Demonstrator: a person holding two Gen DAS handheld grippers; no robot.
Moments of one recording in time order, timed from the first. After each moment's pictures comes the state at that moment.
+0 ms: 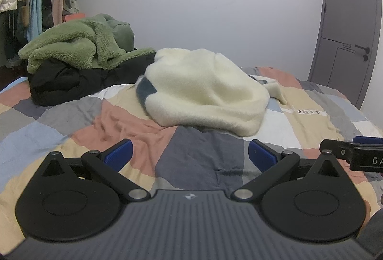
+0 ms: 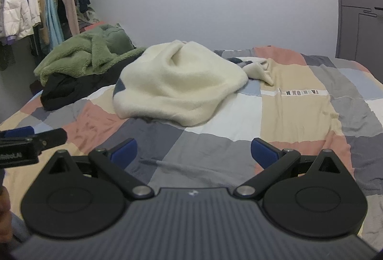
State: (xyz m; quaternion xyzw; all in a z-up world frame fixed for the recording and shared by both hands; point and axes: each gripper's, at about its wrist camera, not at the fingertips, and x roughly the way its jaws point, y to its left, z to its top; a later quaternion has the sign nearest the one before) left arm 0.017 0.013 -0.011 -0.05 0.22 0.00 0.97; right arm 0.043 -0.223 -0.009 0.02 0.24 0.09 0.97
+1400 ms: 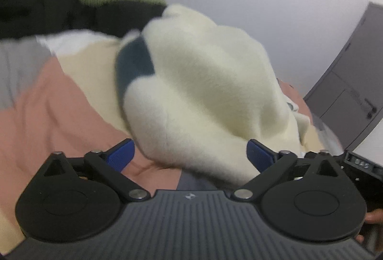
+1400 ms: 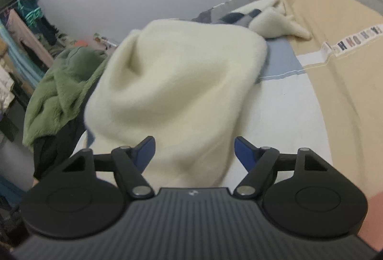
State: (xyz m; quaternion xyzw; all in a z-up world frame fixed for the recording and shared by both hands) left arm 0.281 0.102 -0.099 -0.26 0.29 -0.05 0.92; right arm 0.294 -0.249 -0.068 0.23 0.34 0.11 0.91
